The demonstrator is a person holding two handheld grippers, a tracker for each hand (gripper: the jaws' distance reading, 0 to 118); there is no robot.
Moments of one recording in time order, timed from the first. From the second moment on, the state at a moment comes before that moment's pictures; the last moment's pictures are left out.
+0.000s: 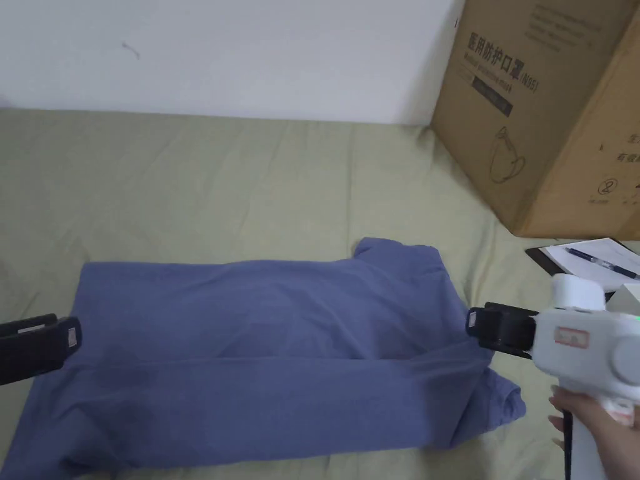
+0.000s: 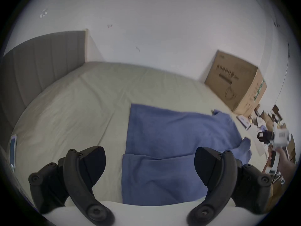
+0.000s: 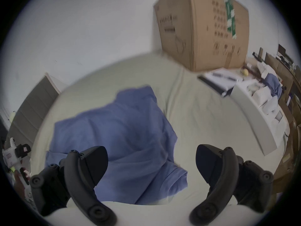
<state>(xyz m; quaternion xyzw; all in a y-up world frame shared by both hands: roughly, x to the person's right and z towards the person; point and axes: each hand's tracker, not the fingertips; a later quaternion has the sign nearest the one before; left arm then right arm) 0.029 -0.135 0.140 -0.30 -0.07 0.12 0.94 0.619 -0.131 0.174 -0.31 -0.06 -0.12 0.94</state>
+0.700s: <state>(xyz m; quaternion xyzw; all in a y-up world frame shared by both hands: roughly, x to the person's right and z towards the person) 0.060 -0.088 0.285 -0.21 -0.05 0.12 0.97 0.623 -0.104 0.242 -0.39 0.01 -0.15 0.91</state>
